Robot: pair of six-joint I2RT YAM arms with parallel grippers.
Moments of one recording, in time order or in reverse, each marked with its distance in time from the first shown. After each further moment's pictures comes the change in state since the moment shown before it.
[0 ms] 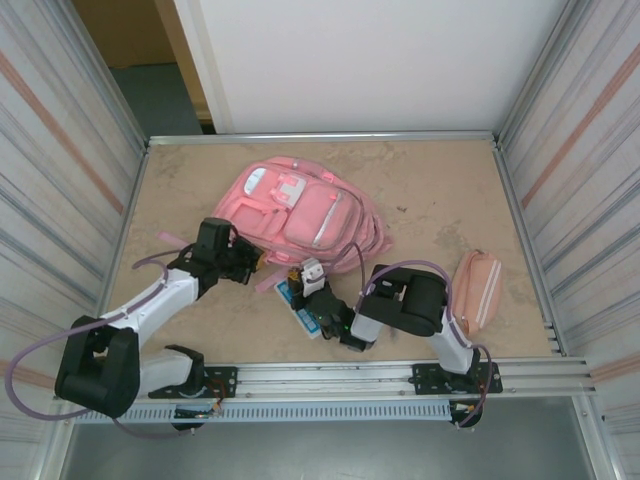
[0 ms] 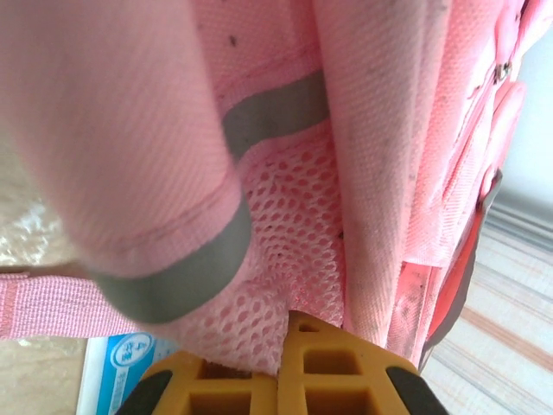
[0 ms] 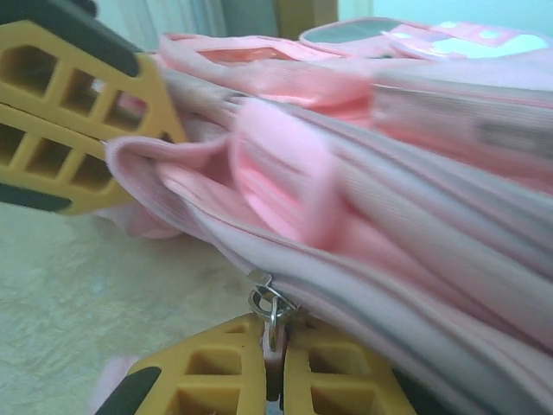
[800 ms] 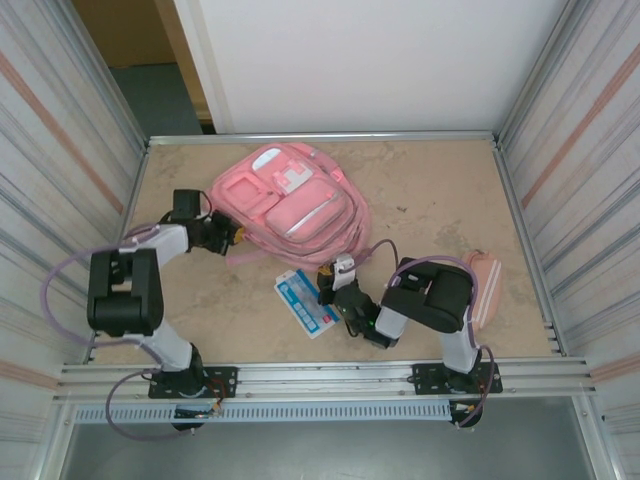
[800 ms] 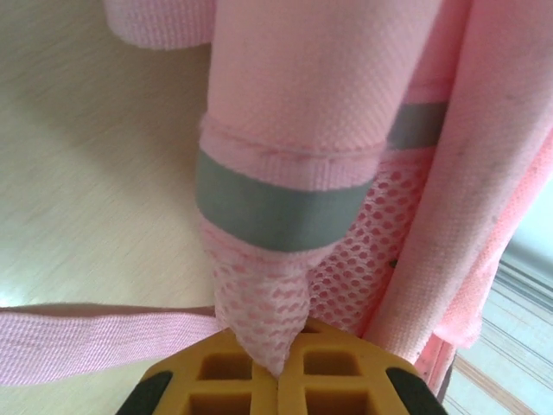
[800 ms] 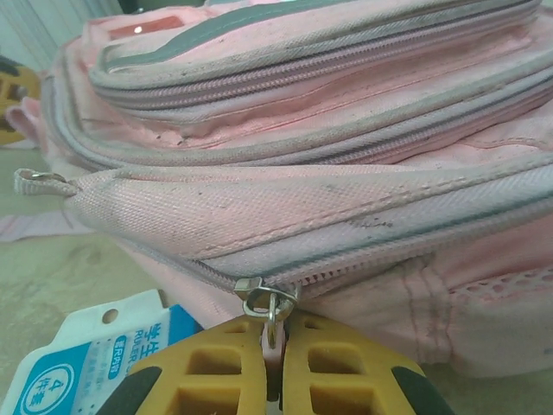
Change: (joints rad) left arm 0.327 0.478 0.332 -0.025 0.269 0.263; right arm -0.118 -0.136 -0.183 -0.072 -0.081 0.151
